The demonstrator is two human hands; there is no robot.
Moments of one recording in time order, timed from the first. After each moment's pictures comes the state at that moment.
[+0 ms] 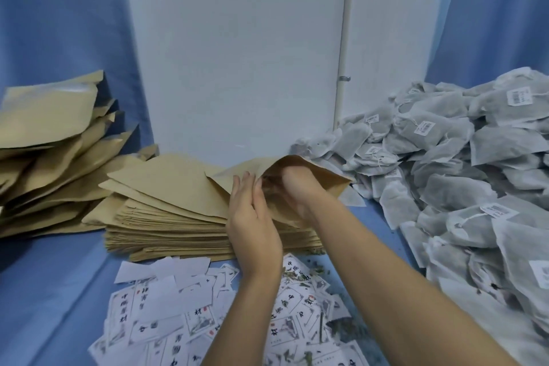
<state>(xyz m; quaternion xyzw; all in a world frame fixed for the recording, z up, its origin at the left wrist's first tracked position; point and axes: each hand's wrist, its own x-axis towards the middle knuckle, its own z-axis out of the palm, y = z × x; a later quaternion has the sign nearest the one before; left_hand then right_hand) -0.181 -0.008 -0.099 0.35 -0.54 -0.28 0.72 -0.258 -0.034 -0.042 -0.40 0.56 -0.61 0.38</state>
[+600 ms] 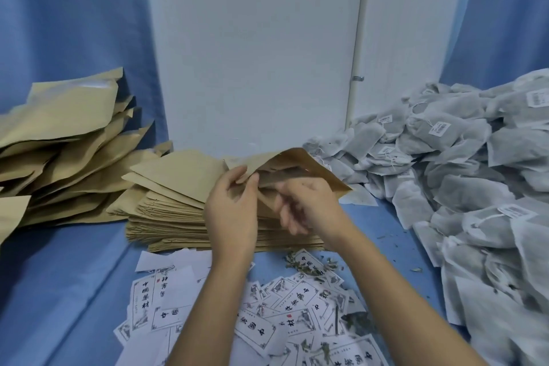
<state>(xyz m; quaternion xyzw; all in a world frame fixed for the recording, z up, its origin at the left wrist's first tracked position) -0.122 -0.016 -0.074 0.39 -0.54 -0.34 0.66 -0.236 0.022 -0.057 -0.59 0.46 -0.56 0.36</state>
